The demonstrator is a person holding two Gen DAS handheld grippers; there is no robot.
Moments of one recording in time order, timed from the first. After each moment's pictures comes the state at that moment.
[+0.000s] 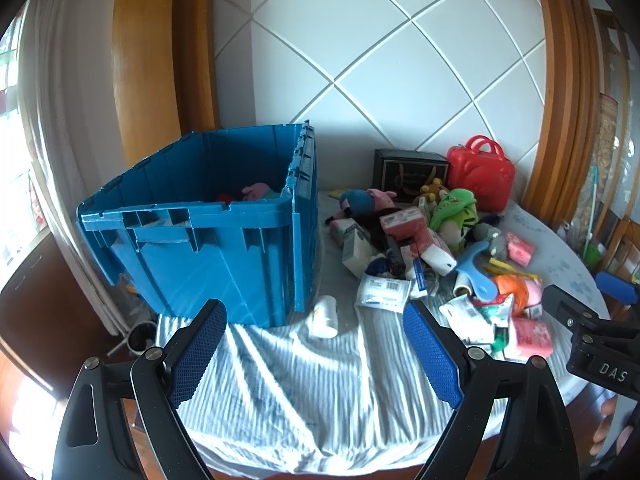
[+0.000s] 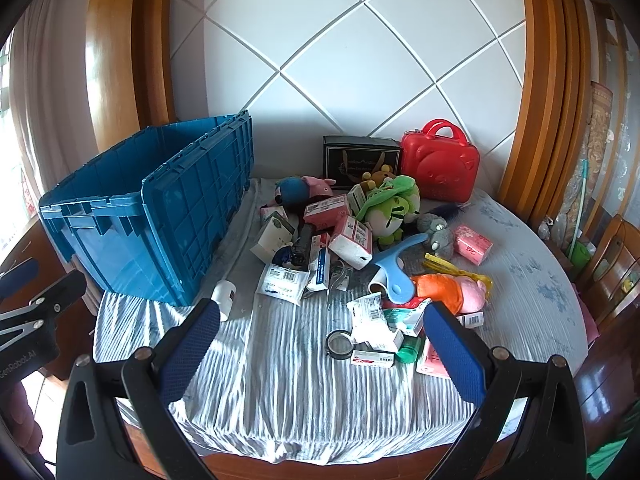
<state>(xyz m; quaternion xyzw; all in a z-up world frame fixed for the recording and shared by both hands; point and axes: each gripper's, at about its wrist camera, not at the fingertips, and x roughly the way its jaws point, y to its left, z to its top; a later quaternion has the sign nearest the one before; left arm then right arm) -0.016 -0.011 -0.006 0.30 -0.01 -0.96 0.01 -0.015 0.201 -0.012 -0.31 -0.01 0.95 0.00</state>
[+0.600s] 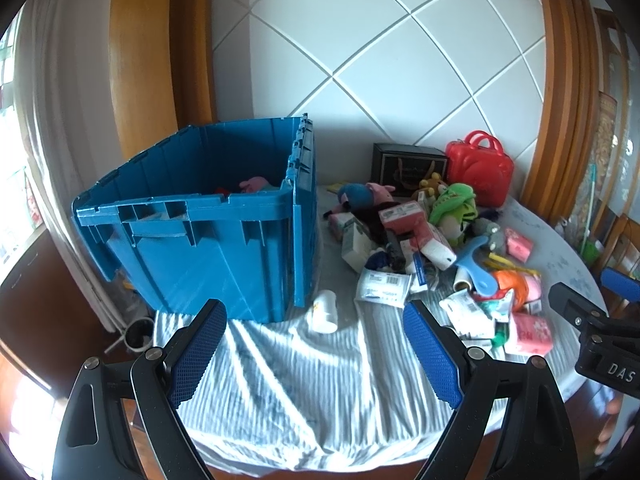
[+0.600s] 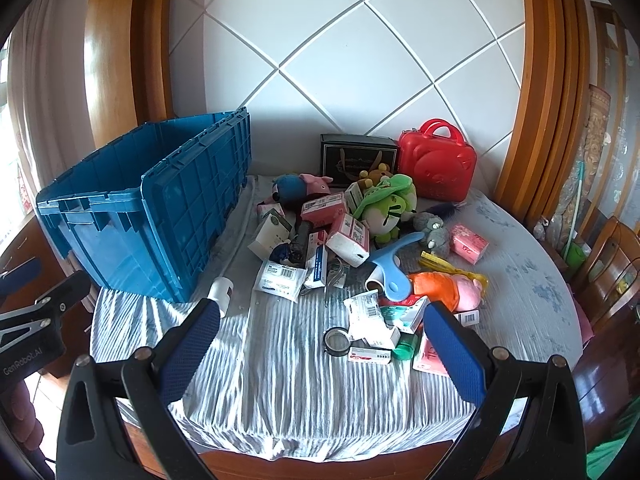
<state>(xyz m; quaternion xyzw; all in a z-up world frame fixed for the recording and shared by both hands) -0.022 -0.014 -0.013 0.31 0.00 -0.95 0.00 -0.013 0.196 -0.009 -0.31 -0.02 0.95 0.01</state>
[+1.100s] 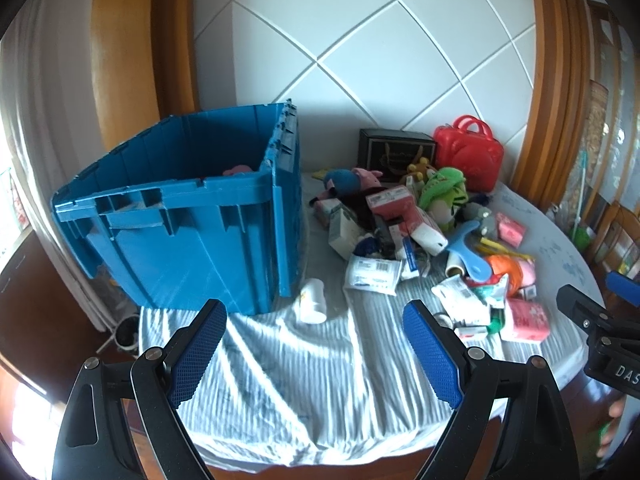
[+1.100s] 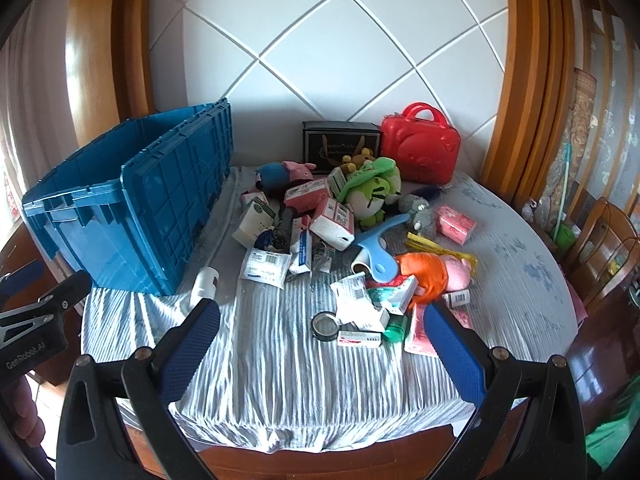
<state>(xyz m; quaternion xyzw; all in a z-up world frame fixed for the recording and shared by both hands) -0.035 -0.006 -0.037 0.33 -0.01 -0.94 -0.03 -0.007 0.208 -0.028 -0.33 0.00 0.94 0.05</state>
